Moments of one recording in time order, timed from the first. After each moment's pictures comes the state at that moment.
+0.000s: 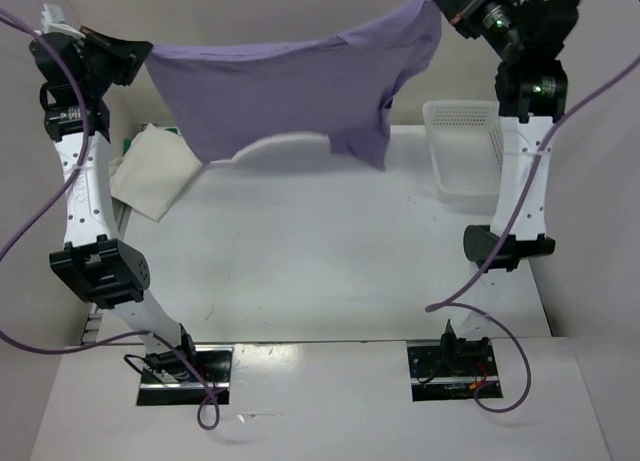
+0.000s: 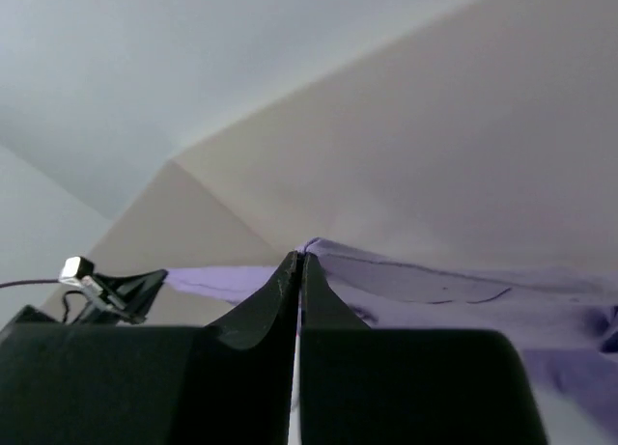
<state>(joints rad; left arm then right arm) 0.30 1.75 2.02 -0.28 0.44 -0.97 0.01 2.00 2.78 -0.60 -0.42 0.76</state>
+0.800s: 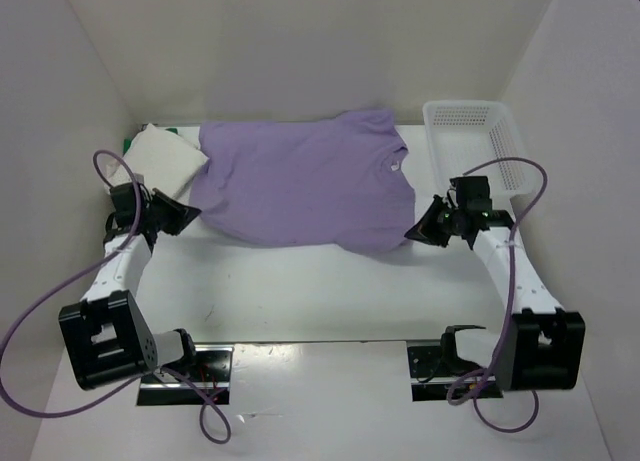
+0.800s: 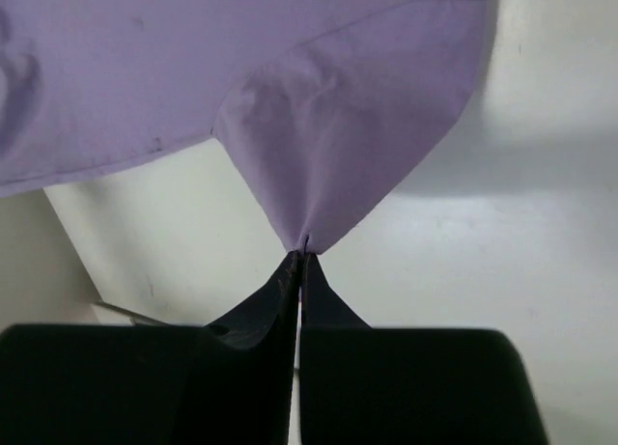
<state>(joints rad) 0.32 1.29 0.79 -0.15 0.45 -0.82 -0.01 1.25 0.89 -0.59 -0.40 0.59</state>
